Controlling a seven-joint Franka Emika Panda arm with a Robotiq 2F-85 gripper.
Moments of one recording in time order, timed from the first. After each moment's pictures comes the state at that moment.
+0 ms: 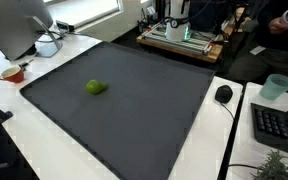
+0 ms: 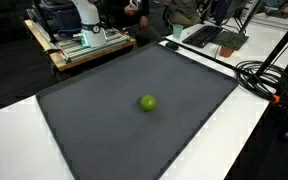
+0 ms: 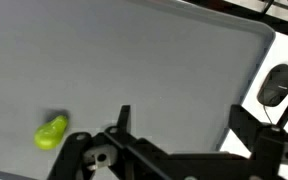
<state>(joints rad) 0.15 -0.43 0.17 -2.48 0.01 2.07 0.01</state>
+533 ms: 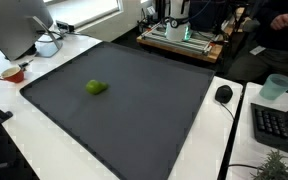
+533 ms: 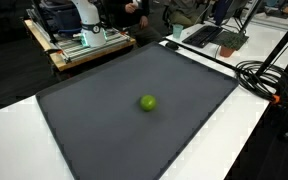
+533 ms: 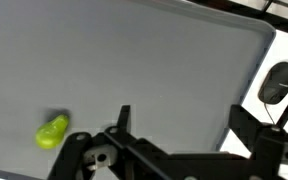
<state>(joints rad) 0.15 -0.43 0.17 -2.49 0.01 2.08 0.02</state>
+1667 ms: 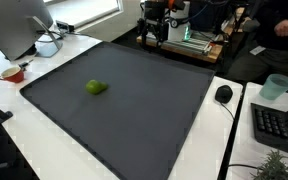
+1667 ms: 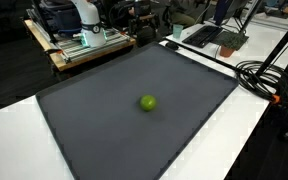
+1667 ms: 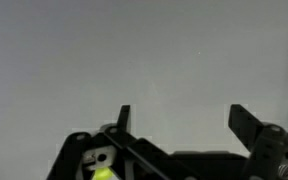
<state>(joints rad) -0.01 -0.20 0.20 -2.72 -0.02 2.78 0.49</state>
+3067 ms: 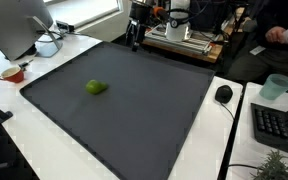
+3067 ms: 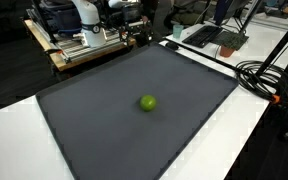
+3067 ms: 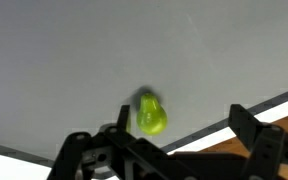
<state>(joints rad) -0.61 -0.14 0.53 -2.74 -0.72 3.12 1.24</state>
